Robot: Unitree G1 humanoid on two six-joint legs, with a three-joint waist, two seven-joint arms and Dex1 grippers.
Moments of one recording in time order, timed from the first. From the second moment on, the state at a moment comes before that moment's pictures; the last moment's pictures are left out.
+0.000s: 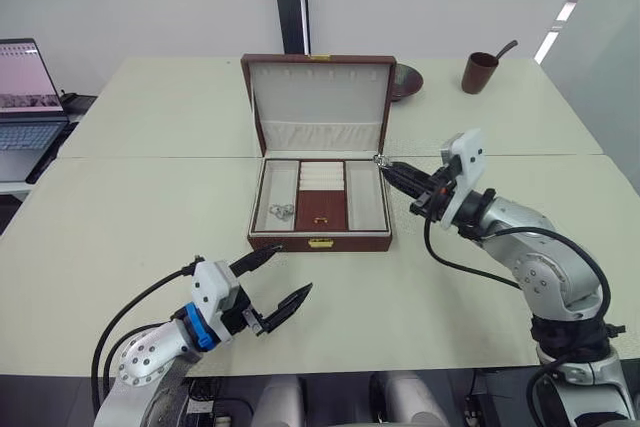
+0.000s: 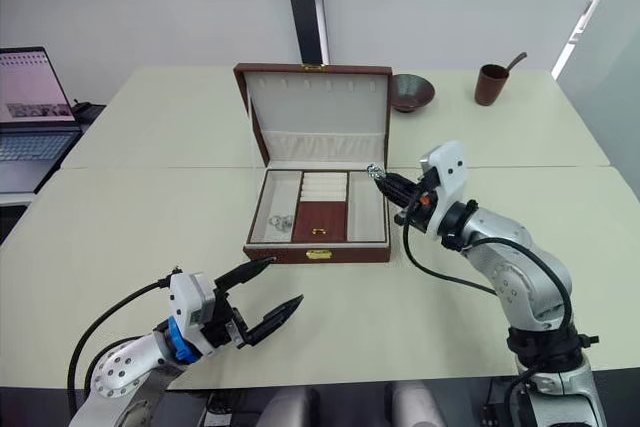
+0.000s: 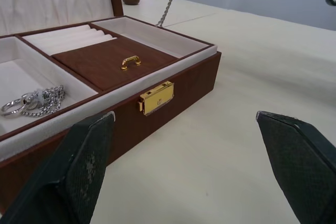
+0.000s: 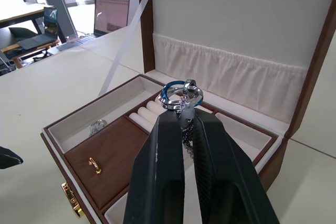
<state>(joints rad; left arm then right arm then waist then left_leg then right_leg) 0.33 0.46 0.05 -0.41 -0.43 0.01 -0.79 -0.42 -0.41 0.03 -0.34 0.57 0.70 0.49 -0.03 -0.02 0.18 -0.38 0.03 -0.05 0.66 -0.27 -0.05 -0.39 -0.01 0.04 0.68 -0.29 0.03</state>
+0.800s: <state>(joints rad) 0.37 0.43 0.05 -0.32 -0.40 -0.15 -0.78 -0.41 -0.38 0.10 -0.20 0.43 0.60 0.58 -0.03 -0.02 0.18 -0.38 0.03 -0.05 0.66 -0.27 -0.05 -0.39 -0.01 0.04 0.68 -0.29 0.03</state>
